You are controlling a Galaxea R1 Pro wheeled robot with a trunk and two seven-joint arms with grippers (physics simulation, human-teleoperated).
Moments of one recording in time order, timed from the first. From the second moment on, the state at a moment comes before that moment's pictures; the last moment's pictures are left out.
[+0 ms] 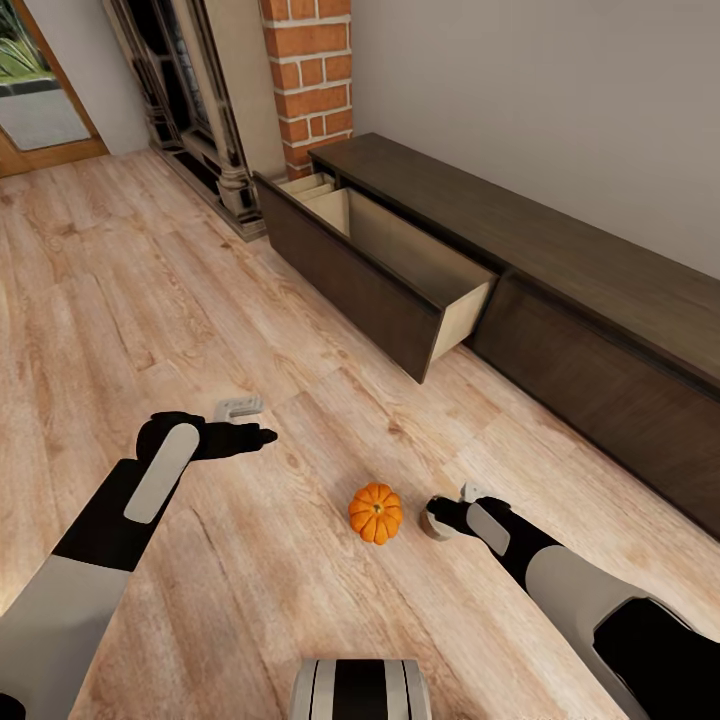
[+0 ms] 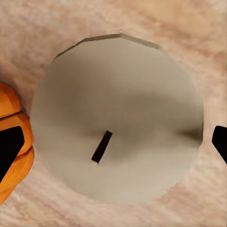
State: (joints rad) left arm -0.80 0.20 -0.24 -1.35 0.84 1.05 0.44; right arm -0.92 -0.04 0.58 -0.30 -1.00 0.32 -0.18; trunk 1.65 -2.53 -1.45
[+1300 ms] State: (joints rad) left arm -0.80 0.20 -0.24 -1.35 0.84 1.05 0.44; right arm -0.92 -0.04 0.57 -0.30 -1.01 0.31 -0.18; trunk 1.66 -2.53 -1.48
